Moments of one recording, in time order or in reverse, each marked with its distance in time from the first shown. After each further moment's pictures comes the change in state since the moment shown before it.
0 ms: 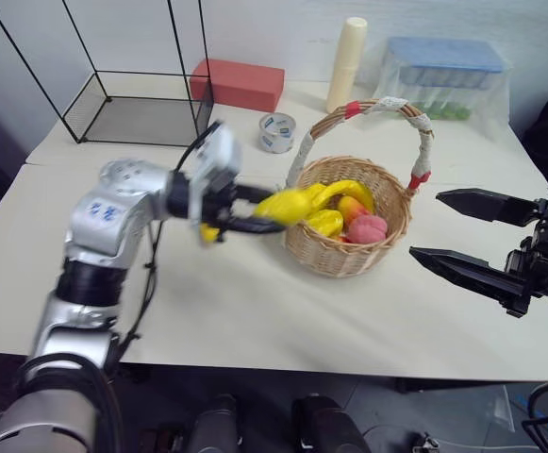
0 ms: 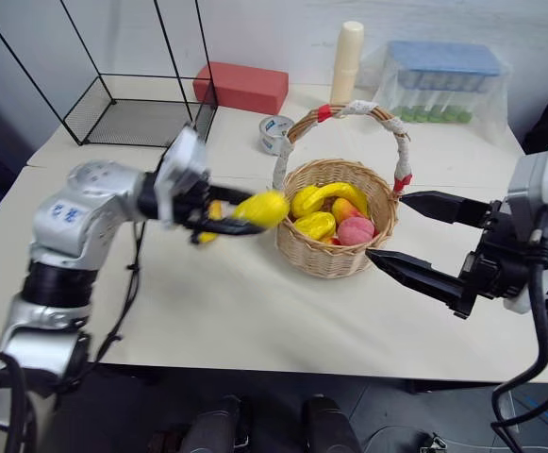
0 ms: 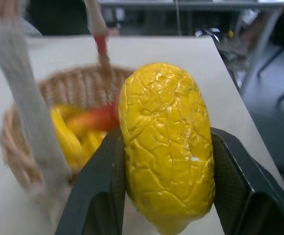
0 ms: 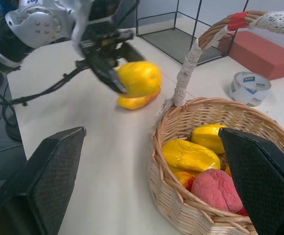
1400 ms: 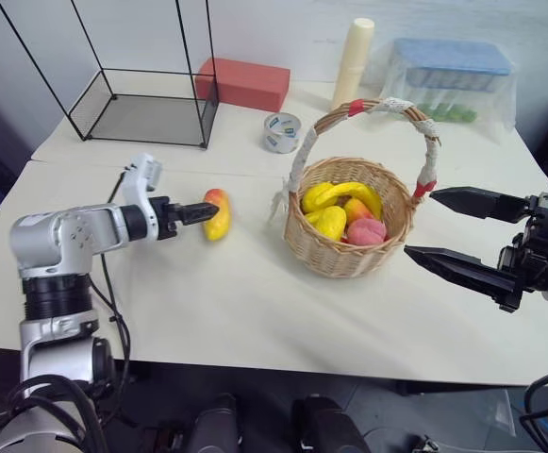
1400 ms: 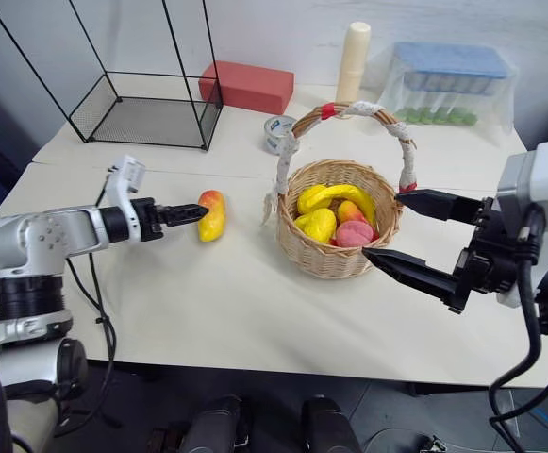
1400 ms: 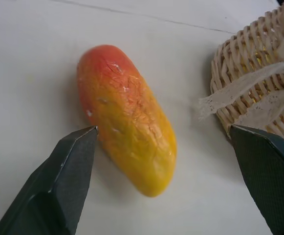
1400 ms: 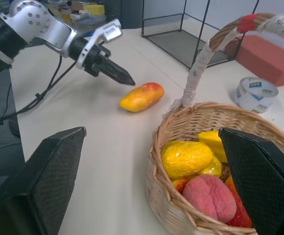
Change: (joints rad) left arm 0.129 0.059 0.370 0.199 -0.096 0.619 0.591; right arm -0.058 0.000 0.083 0.037 -0.072 -0.036 0.047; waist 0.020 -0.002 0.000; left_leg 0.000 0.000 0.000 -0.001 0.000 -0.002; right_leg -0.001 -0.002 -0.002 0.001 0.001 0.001
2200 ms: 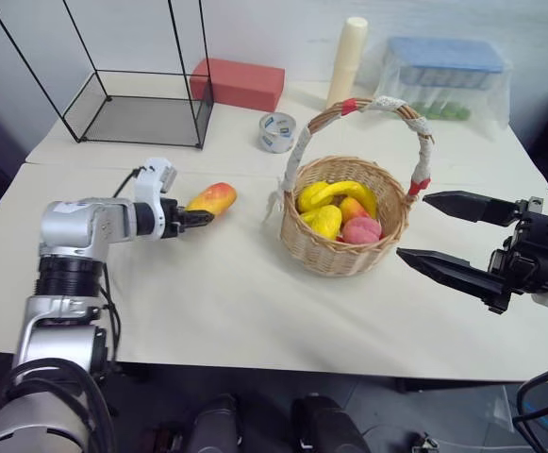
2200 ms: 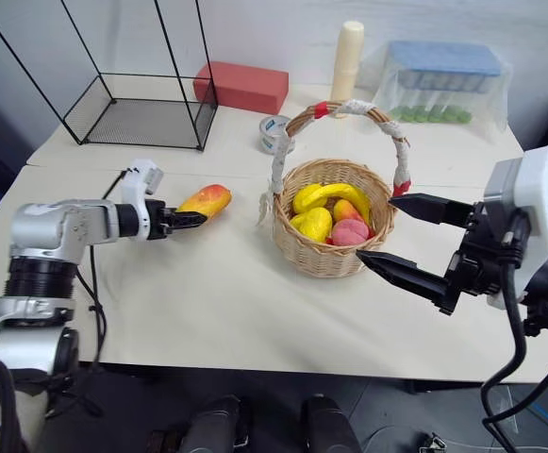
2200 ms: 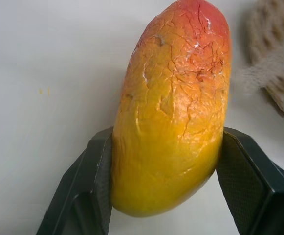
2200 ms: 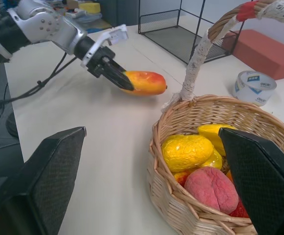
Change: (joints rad) left arm 0.043 0.227 -0.291 -0.012 0.110 -0.347 -0.395; right arm 0.015 0.020 0.022 -0.023 -0.006 -0.003 -0.029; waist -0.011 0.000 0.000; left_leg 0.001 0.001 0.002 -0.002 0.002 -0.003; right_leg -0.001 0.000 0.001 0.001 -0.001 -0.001
